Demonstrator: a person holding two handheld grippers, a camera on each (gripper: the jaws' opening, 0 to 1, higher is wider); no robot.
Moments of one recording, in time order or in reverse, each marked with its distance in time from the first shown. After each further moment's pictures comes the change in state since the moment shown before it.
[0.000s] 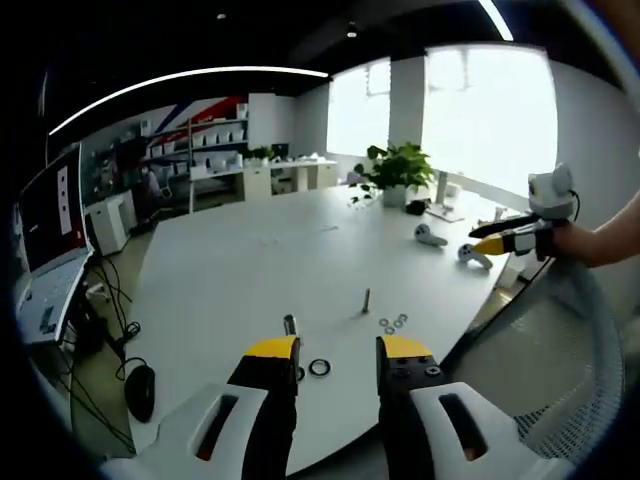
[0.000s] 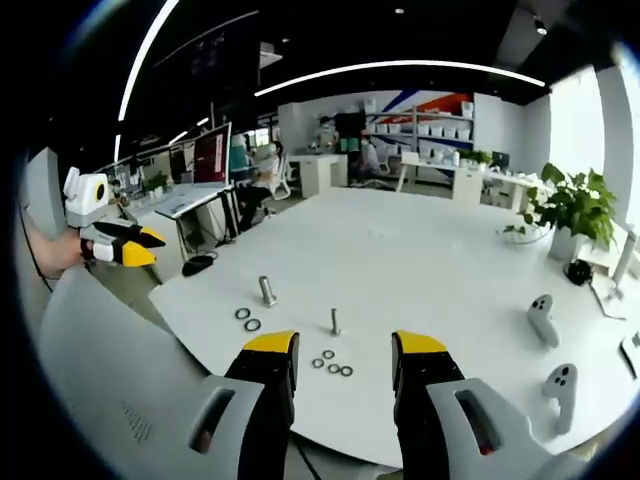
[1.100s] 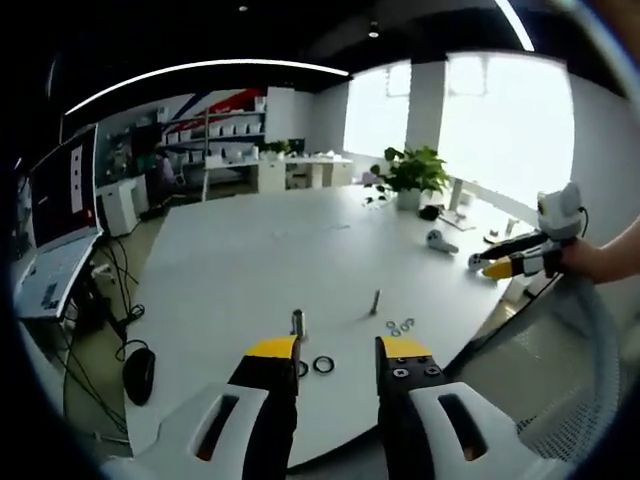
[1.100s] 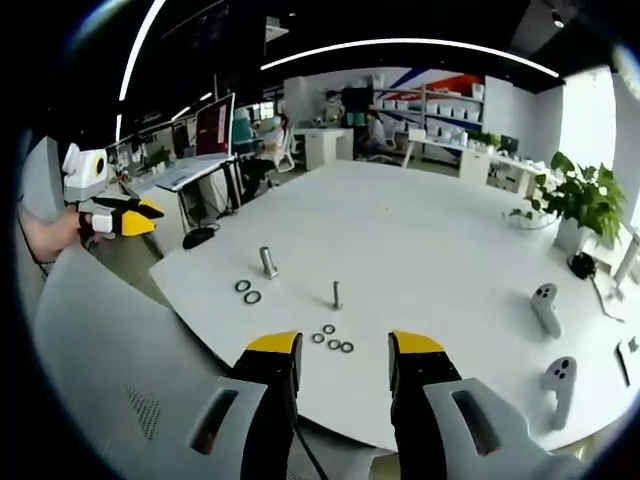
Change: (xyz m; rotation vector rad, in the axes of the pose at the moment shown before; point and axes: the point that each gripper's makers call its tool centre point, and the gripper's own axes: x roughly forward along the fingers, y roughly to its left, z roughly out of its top) left arm -0.001 0.015 -0.003 -0.090 0.006 0.053; right arm 0.006 0.004 -0.022 -0.029 0.121 0.015
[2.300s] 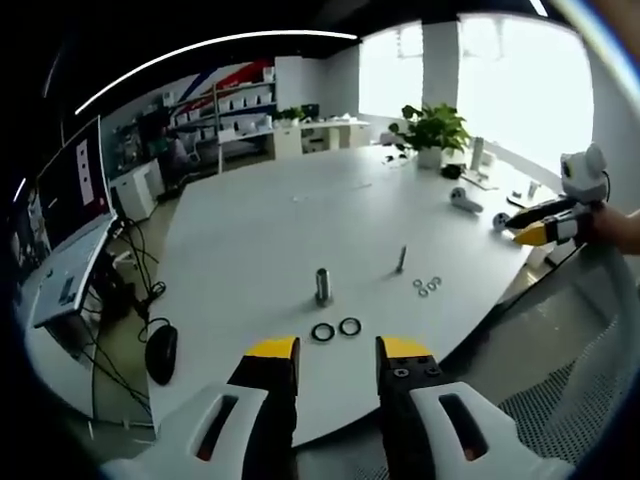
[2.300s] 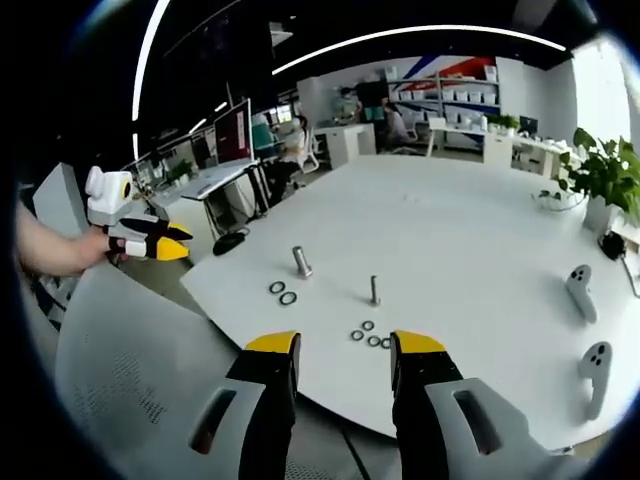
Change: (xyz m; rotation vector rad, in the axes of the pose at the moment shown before) left arm 0.001 0.017 -0.031 0.052 0.156 0.100; right arm 0.006 0.028 -0.003 0.078 0.003 0.142
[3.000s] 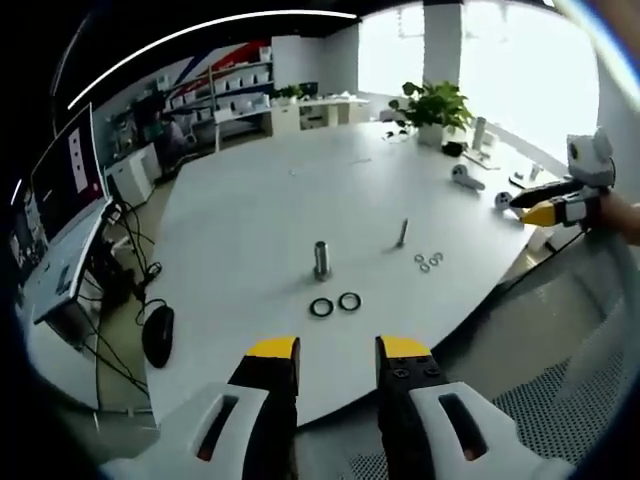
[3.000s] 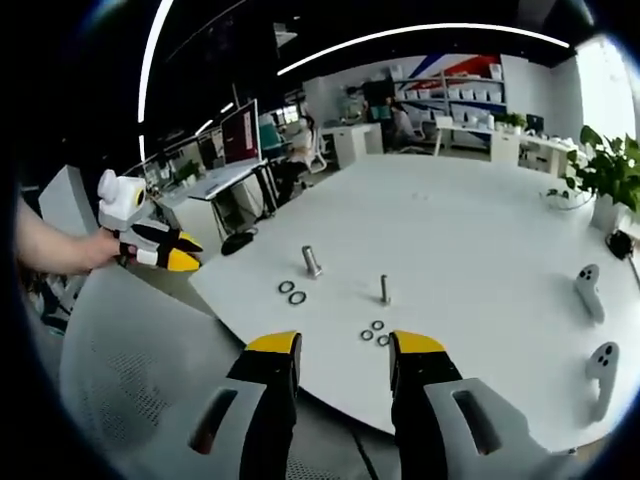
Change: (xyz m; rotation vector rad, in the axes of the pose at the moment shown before) left arm 0.006 0.002 -0.023 -0.023 0.114 -0.005; right arm 0.001 0.008 -0.001 -0.003 0.010 0.038
